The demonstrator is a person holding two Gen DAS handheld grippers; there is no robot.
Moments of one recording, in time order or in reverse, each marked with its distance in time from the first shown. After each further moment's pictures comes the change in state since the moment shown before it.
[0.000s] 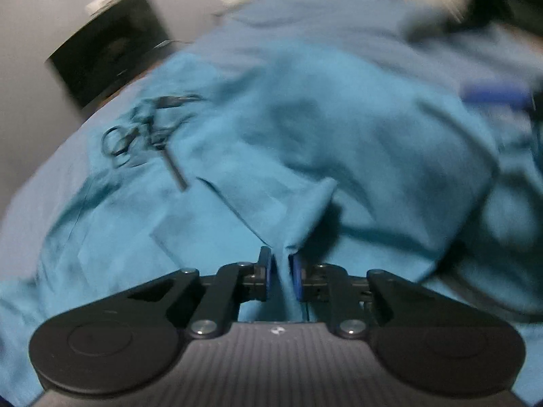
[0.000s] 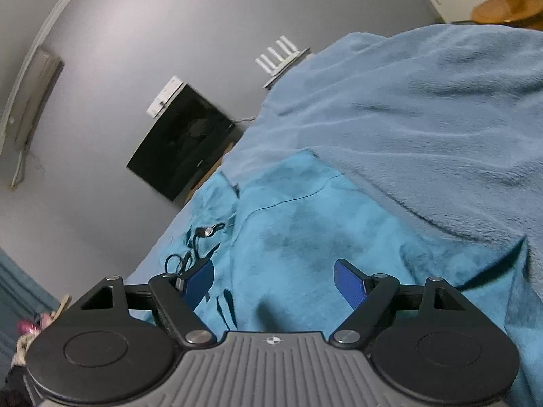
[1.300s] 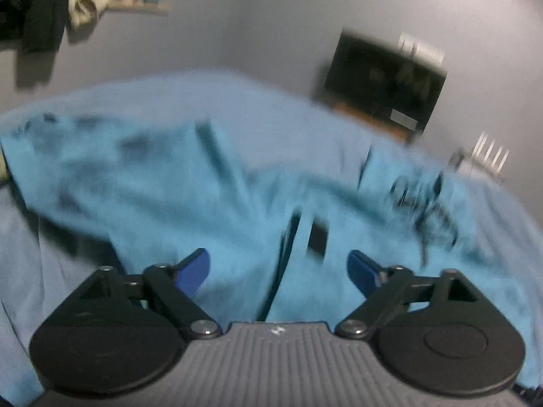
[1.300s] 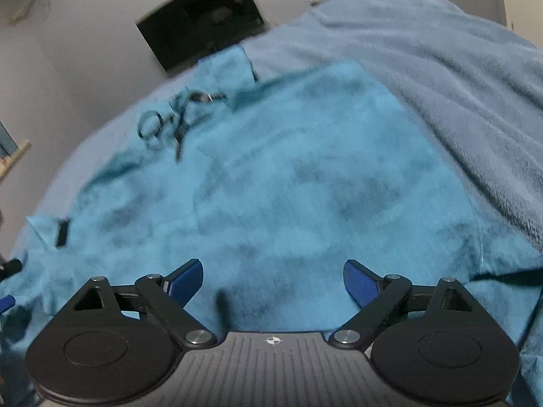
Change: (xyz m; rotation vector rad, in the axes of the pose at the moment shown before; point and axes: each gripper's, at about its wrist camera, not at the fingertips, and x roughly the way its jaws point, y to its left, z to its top) left arm -0.099 0.206 -0.108 -0.977 -0.252 0.353; right arm 0.042 0.044 -0.033 -0.396 0.305 -0.132
